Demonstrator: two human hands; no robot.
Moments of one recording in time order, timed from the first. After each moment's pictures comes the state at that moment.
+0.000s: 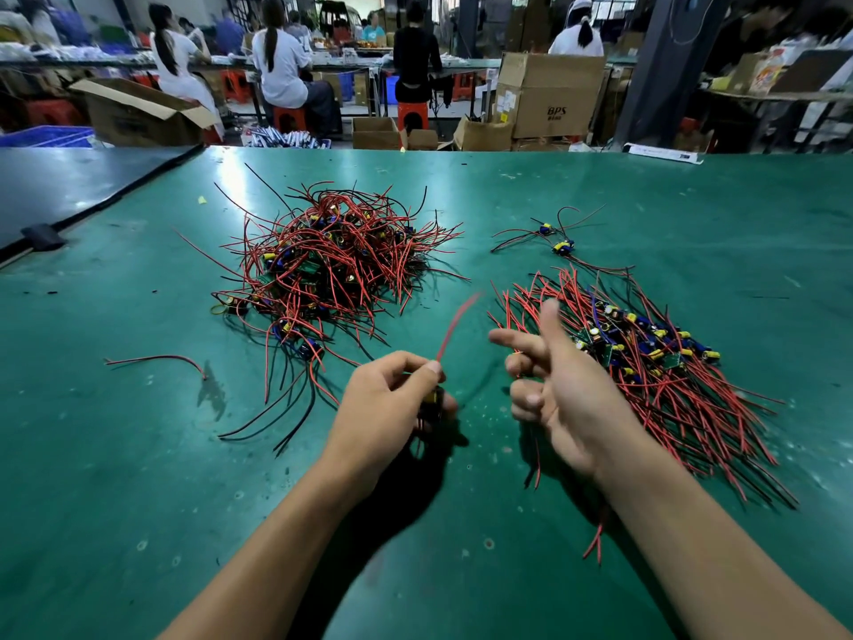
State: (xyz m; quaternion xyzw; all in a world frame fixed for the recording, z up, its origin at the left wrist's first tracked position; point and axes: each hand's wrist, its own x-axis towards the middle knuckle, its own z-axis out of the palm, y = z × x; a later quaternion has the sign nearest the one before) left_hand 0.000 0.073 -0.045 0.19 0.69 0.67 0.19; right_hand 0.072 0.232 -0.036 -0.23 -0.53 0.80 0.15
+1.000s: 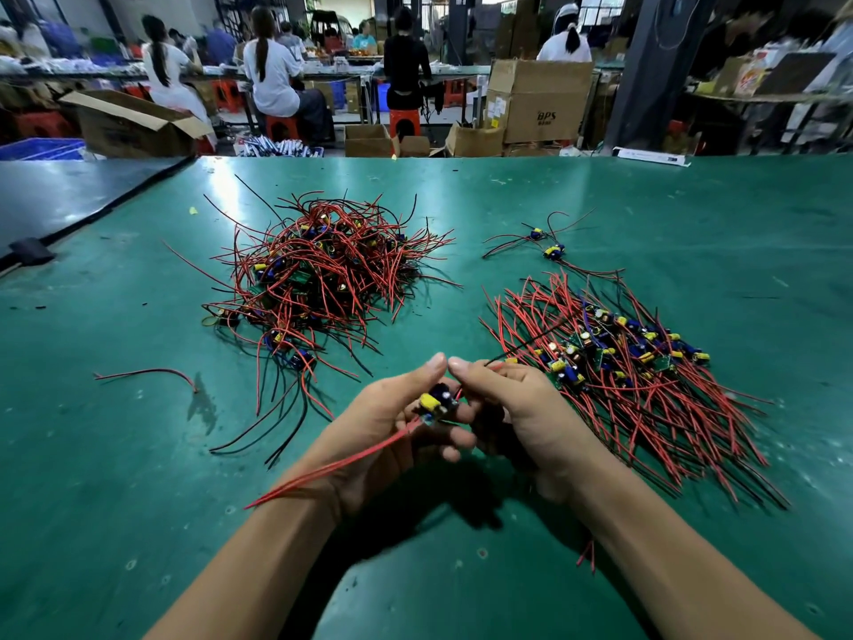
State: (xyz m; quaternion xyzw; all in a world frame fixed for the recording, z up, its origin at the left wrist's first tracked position) left_hand -0.004 0.070 -0.030 0.16 0.52 0.69 0.47; right_hand 0.078 0.204 -0.038 -0.10 -0.59 0.80 0.06
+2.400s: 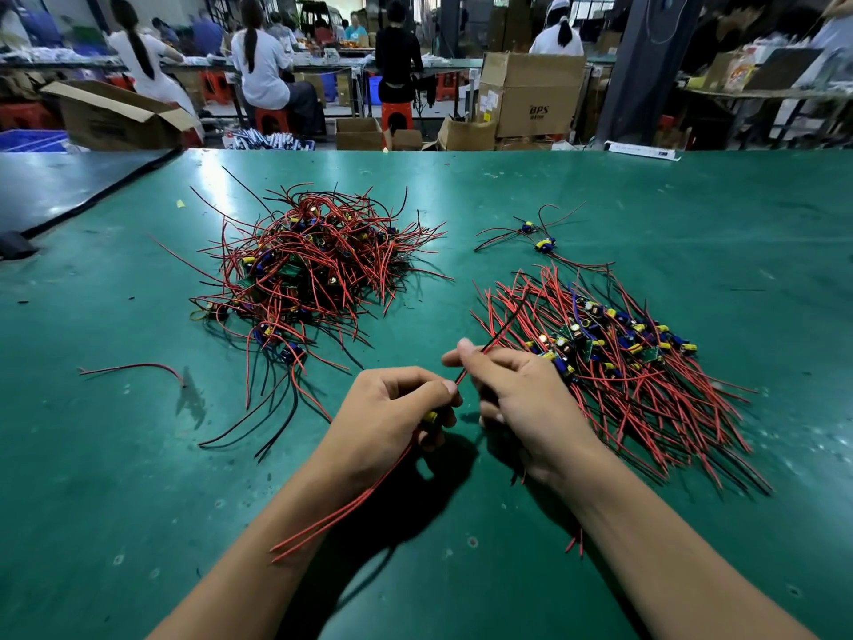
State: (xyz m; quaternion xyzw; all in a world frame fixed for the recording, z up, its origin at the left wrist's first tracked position) left_hand 0.008 0.077 -0.039 0.25 0.65 0.67 0.26; right_hand 0.072 0.214 -0.046 -0.18 -0.62 0.75 0.16
